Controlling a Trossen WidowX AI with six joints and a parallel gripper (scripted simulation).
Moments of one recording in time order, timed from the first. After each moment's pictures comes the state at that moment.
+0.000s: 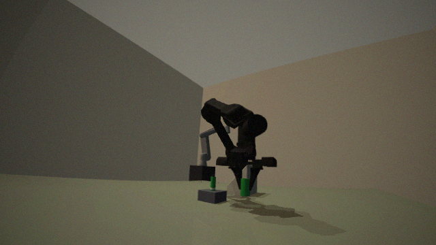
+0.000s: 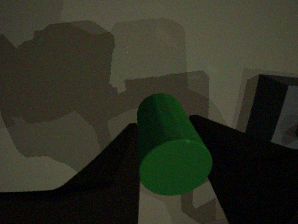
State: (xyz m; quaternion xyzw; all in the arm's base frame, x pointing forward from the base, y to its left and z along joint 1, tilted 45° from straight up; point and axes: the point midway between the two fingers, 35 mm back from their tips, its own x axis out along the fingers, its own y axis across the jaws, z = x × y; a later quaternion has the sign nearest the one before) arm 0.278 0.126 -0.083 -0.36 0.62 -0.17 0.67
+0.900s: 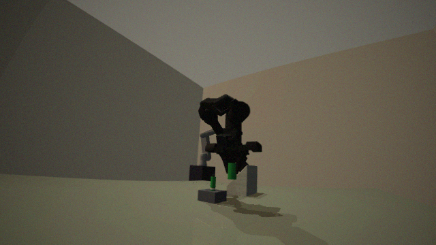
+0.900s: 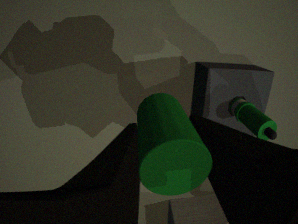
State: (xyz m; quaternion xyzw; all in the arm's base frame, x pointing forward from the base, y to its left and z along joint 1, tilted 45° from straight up) arm 0.277 0.125 -0.015 -0.35 0.63 -0.17 0.67
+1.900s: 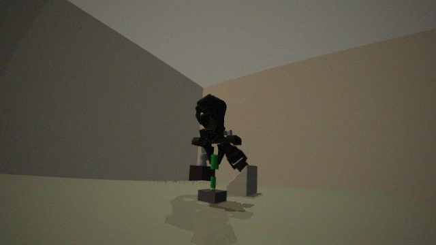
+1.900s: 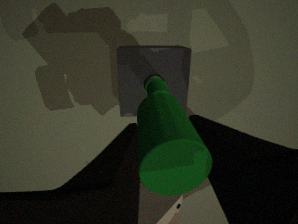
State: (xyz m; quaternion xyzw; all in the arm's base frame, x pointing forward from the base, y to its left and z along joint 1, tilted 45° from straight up) arm 0.266 0.084 0.062 -0.36 0.63 -0.18 0.67
